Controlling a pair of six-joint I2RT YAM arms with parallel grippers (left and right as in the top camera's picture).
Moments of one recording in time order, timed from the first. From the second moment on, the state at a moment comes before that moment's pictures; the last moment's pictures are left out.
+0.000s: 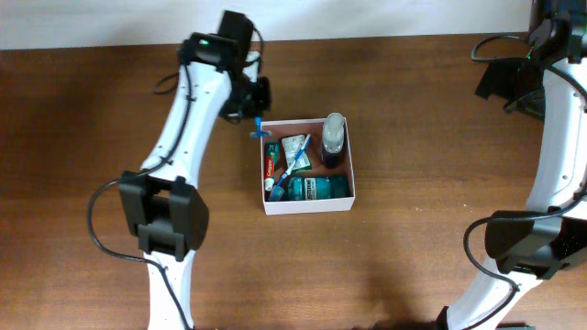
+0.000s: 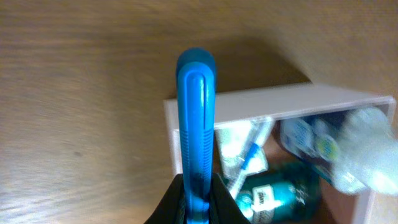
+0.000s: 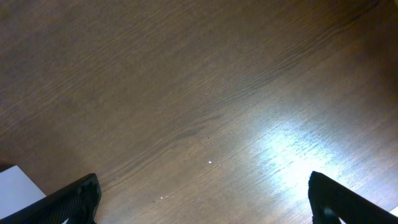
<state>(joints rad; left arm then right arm) -0.29 2.27 2.28 -1.34 0.18 -0.28 -0.22 2.01 2.33 -1.62 0.21 0.34</state>
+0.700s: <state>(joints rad) -0.49 2.27 2.26 -1.39 0.20 -0.29 -0.22 2.01 2.33 -1.62 0.21 0.34</state>
